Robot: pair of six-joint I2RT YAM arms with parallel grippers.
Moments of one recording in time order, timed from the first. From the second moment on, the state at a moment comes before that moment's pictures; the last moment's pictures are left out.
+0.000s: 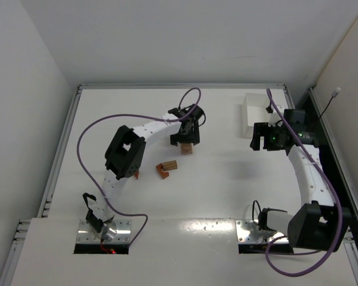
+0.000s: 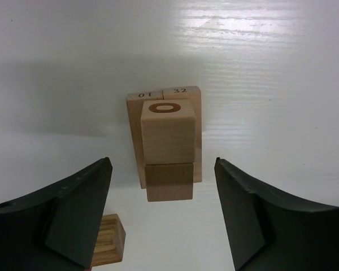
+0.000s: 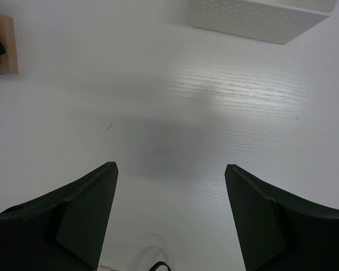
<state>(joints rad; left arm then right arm) -0.70 2.23 1.84 -0.80 -0.23 -0.74 -0.15 1.19 0.96 -0.67 -0.25 -0.12</state>
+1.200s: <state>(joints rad) -0.16 1.69 1.69 -0.64 -0.28 -0.39 0.53 1.60 1.40 -0.81 -0.43 -0.84</state>
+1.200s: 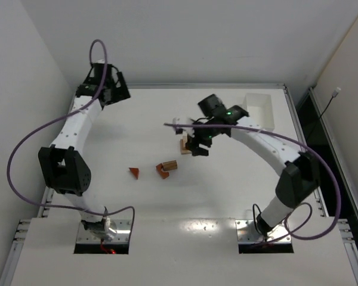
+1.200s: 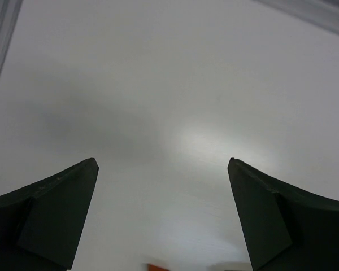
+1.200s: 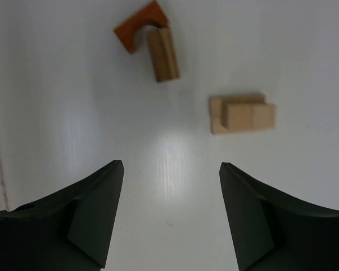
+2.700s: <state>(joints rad) 0.46 1.75 1.46 -0.80 0.03 -0.22 0.79 2.22 1.65 -0.69 -0.36 -0.84</state>
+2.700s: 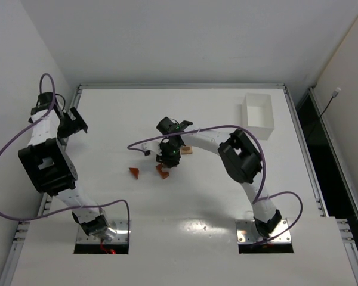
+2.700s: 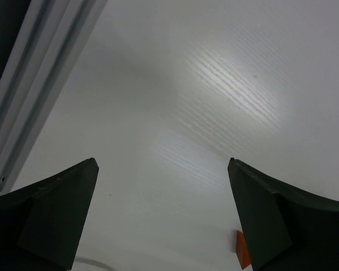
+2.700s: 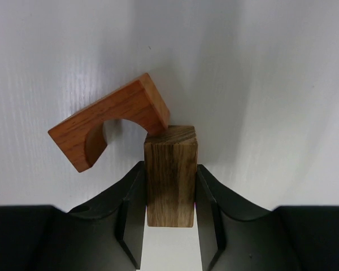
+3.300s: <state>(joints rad) 0.23 1.51 1.27 -0.75 -0.15 -0.37 0.73 1.83 1.71 -0.79 0.02 -0.05</state>
